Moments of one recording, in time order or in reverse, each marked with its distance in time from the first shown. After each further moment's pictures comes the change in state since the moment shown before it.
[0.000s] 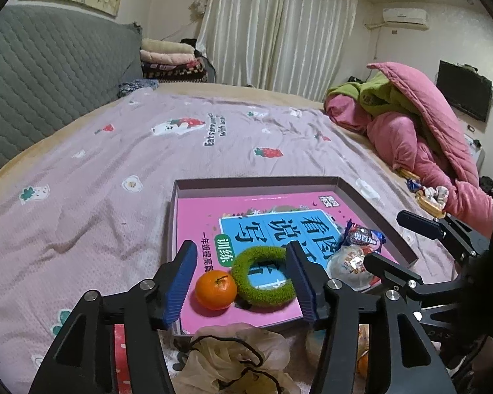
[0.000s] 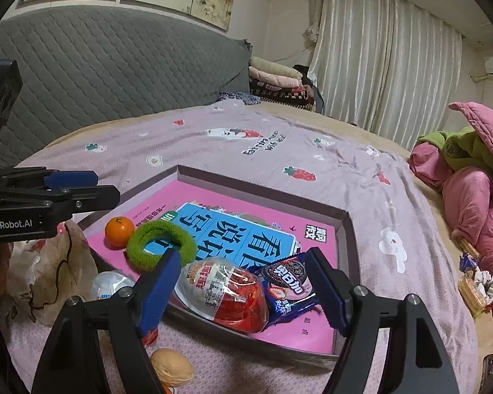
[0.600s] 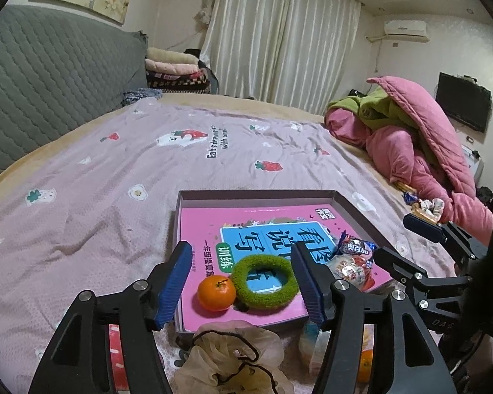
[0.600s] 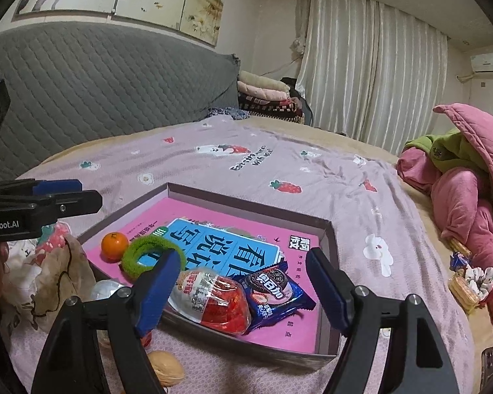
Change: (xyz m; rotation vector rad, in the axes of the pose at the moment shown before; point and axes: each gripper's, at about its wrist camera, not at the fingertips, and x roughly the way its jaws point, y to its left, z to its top) left arm -0.019 0.001 0.000 -0.022 -0.054 -0.003; right arm -0.016 -0.013 0.002 0.040 -0.065 -0.030
